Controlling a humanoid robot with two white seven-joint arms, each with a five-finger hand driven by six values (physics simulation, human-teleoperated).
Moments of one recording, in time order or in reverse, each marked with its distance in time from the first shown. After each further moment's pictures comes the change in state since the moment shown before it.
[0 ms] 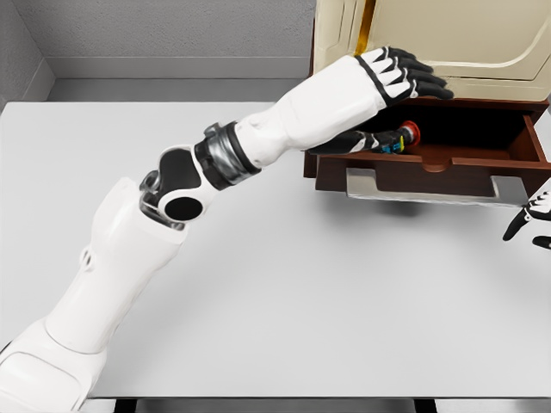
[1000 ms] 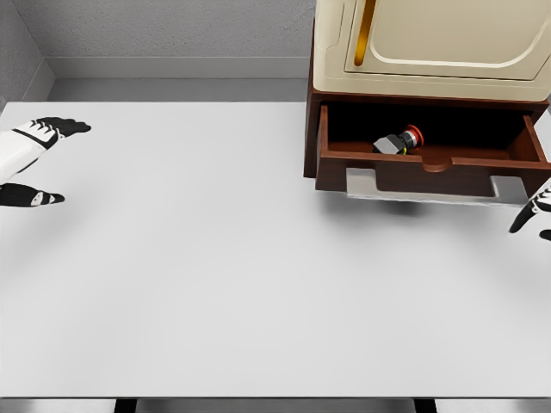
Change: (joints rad) left arm 0.466 0.748 0.415 0.181 0.301 -0.049 -0.032; right arm -0.023 -0.018 0.014 0.037 -0.022 0.000 0.000
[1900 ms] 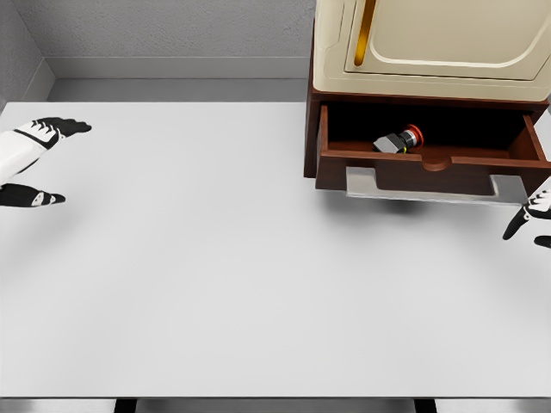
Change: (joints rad) left arm 0.000 -0.003 0.000 0.000 0.000 0.000 0.000; right arm 0.006 -0.042 0.018 -0.033 0.007 0.001 0.000
